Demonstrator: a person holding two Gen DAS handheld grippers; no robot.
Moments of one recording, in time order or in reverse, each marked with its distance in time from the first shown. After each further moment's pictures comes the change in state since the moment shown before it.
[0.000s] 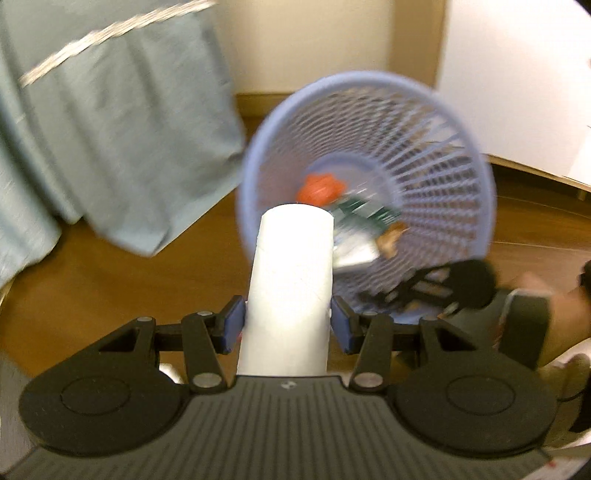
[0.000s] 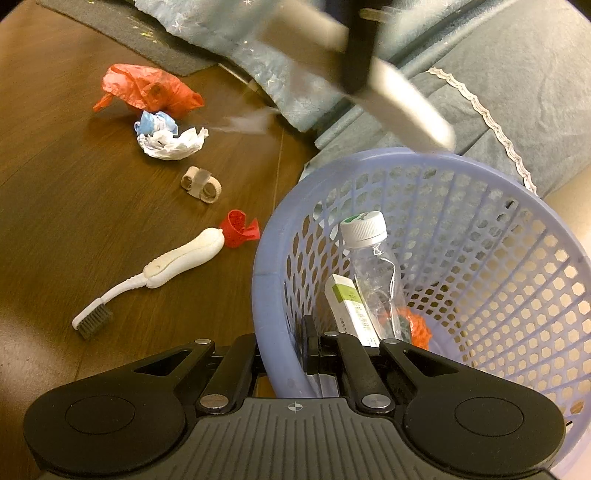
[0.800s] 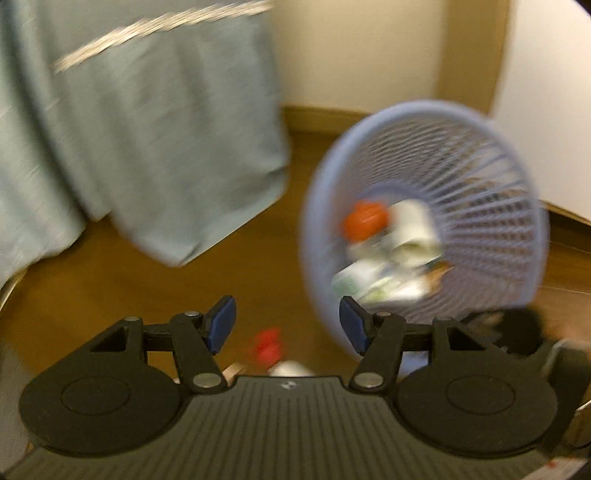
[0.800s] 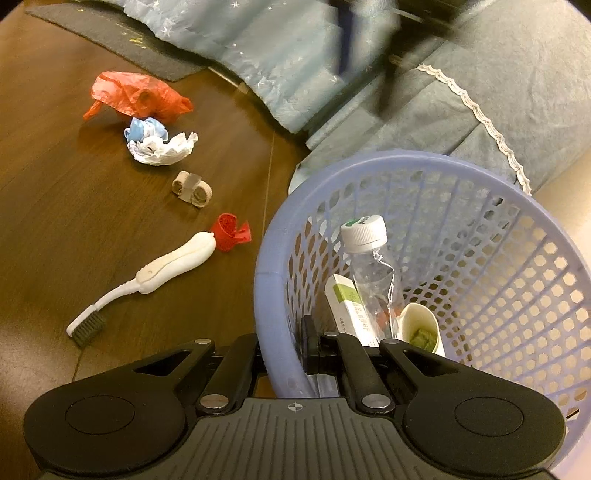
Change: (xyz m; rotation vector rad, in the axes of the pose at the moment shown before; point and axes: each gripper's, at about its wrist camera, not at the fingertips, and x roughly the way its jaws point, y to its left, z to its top) left arm 0.015 0.052 -0.006 -0.162 -0.023 0.128; right arm 0.000 -0.005 0.002 0.027 -0.003 -0.010
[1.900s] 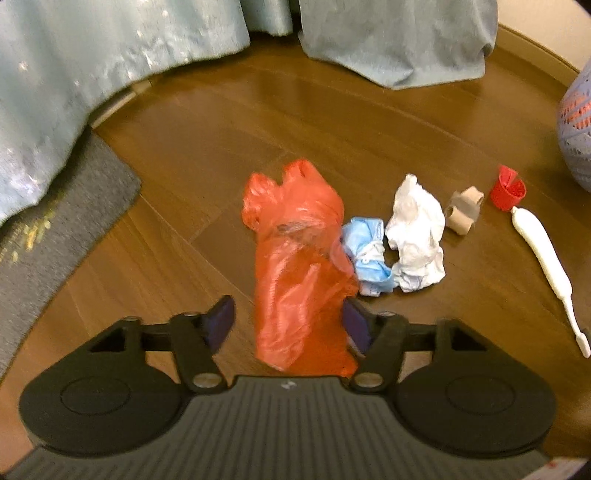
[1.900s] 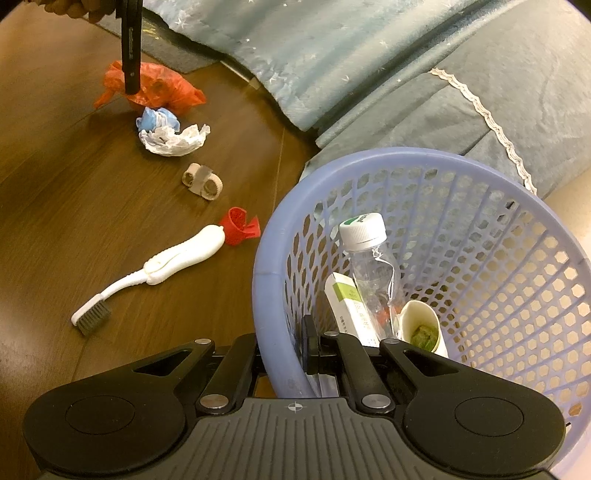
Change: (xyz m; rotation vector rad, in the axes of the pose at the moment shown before) left arm 0.059 0.154 -0.161 -0.231 0.243 0.253; right arm 0.002 0.008 -0.003 -0.042 0.008 0.005
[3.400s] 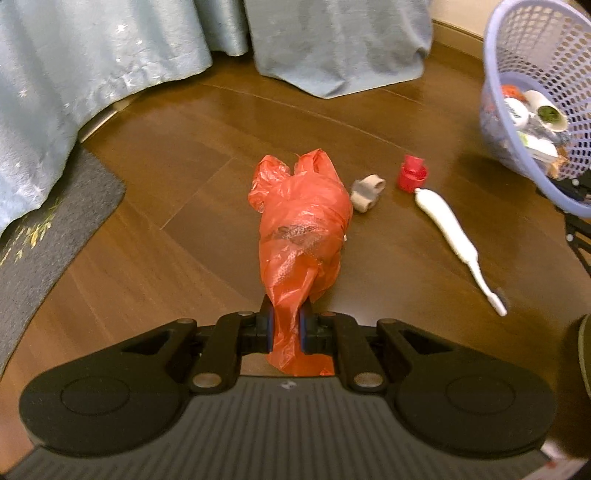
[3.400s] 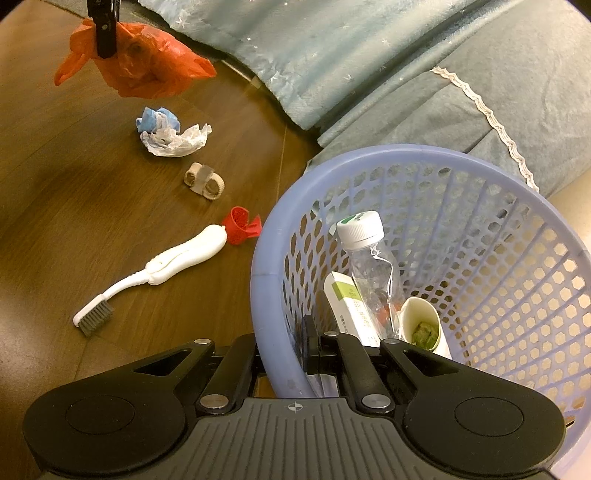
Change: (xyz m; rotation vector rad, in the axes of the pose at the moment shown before) left arm -0.092 -0.055 -0.023 0.052 -0.011 -0.059; right arm 0.000 0.001 0.000 0.003 0.004 0.002
